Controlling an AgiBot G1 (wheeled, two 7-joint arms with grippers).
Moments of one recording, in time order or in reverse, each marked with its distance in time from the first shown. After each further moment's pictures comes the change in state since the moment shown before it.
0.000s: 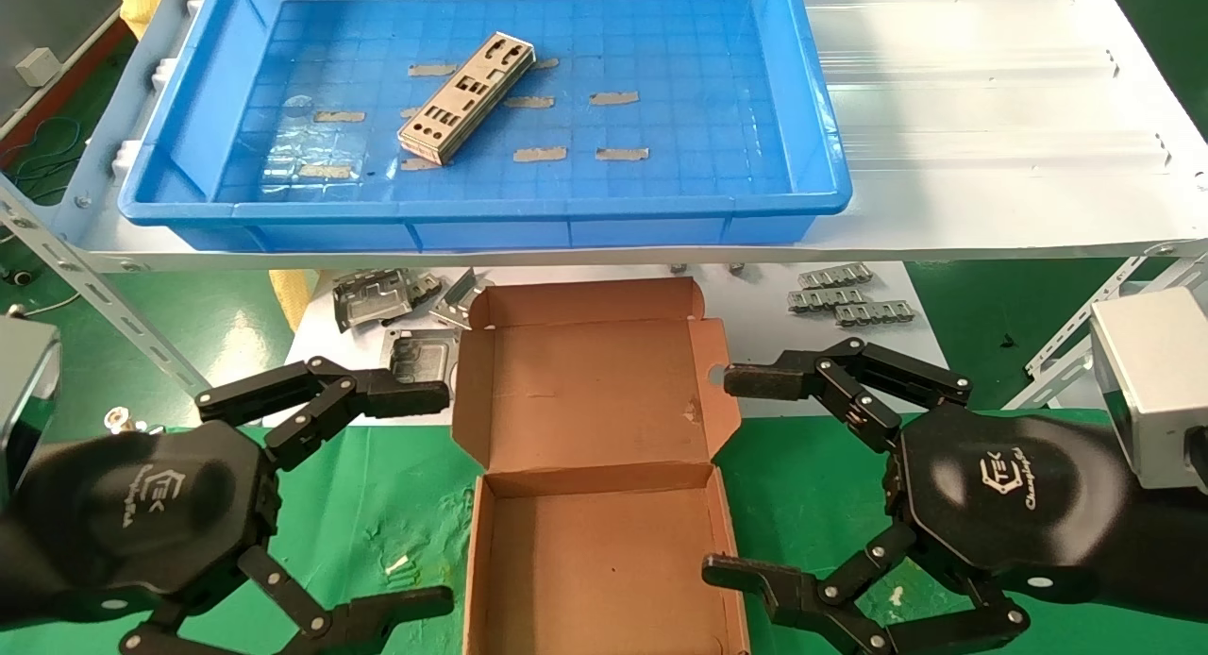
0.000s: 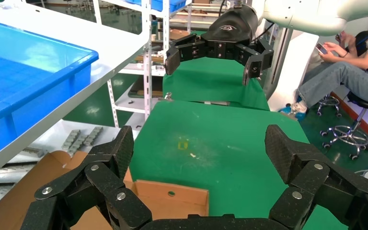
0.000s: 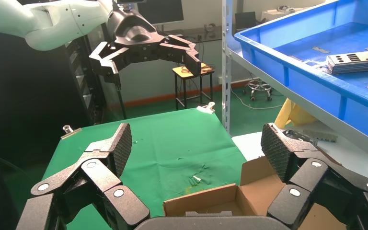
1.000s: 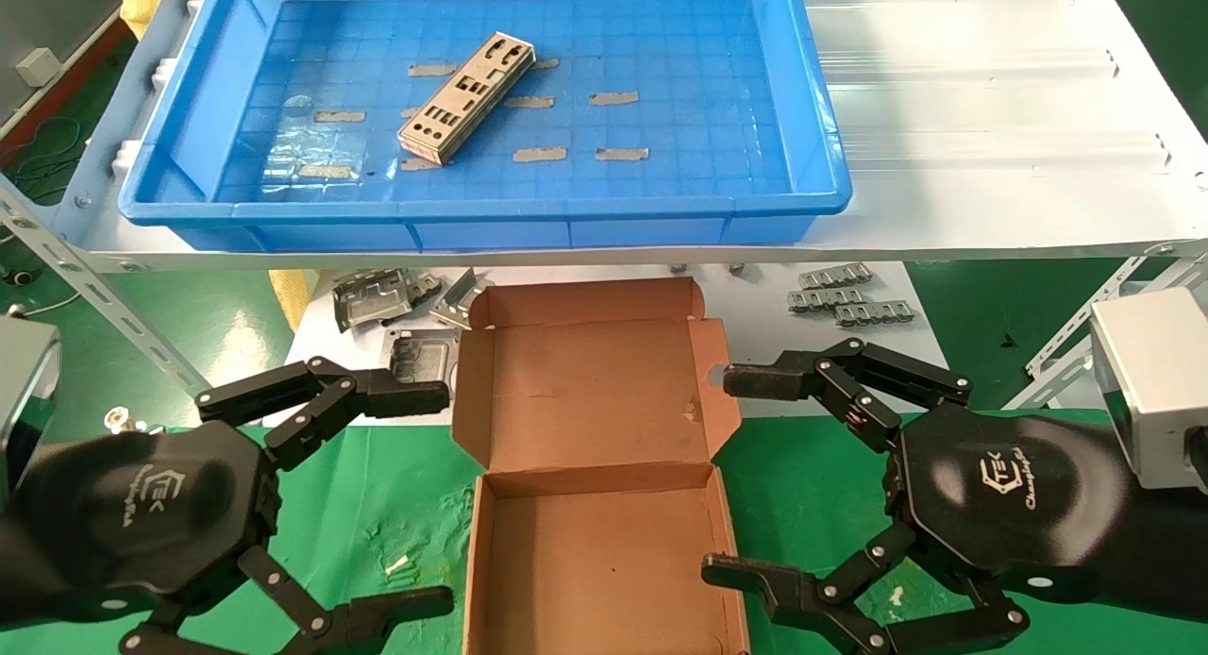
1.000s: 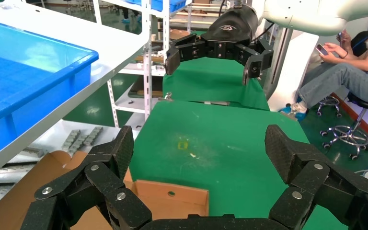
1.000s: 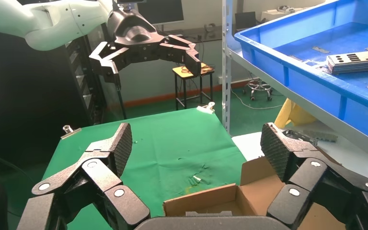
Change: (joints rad) left arm 0.000 0.000 0.000 0.000 0.000 0.000 0.000; right arm 0.000 0.000 0.000 0.000 0.000 0.000 0.000
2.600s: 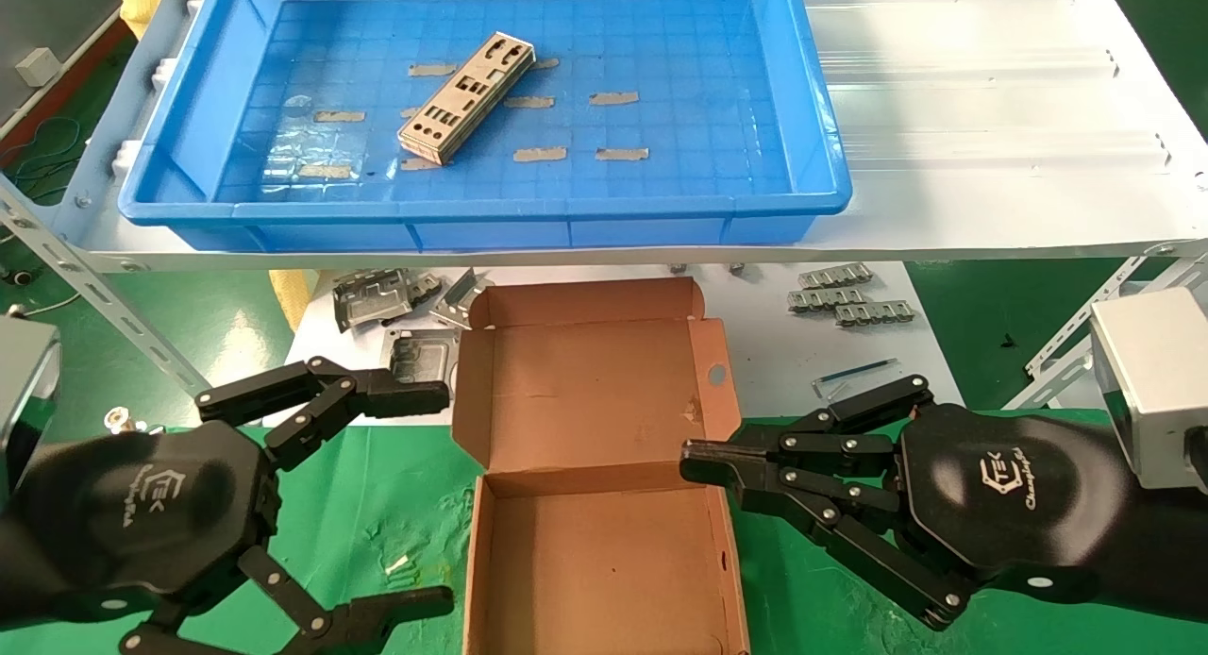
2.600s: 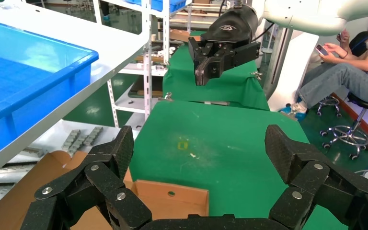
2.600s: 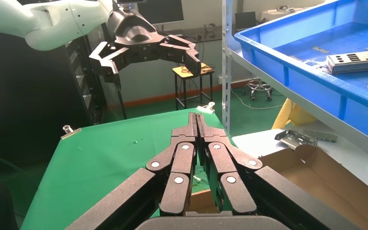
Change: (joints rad) left arm -0.022 0.000 -0.001 -0.003 0.014 -0.015 -0.004; right arm 0.000 0.000 0.000 0.000 0.000 0.000 0.000
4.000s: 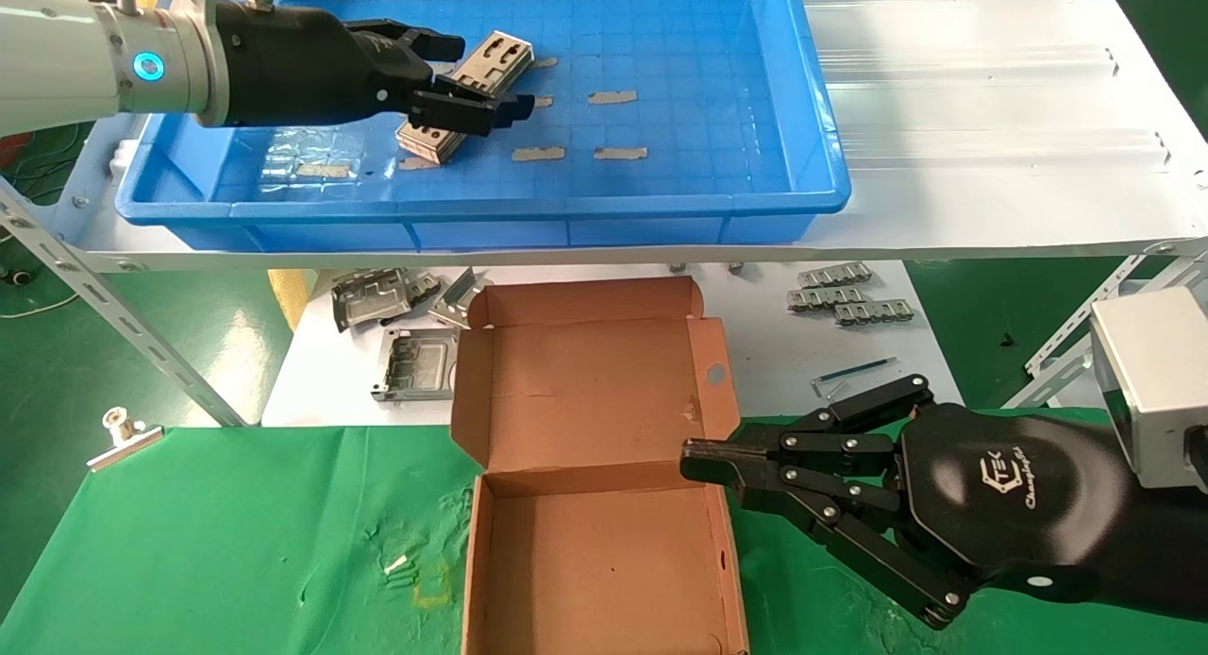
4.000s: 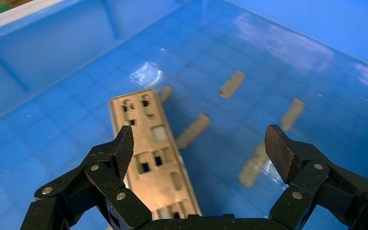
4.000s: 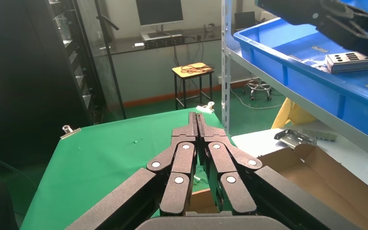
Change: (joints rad) left arm -0.909 0.596 0.312 1.098 0.652 -0.365 0.040; right arm 0.000 0.000 0.000 0.000 0.000 0.000 0.000
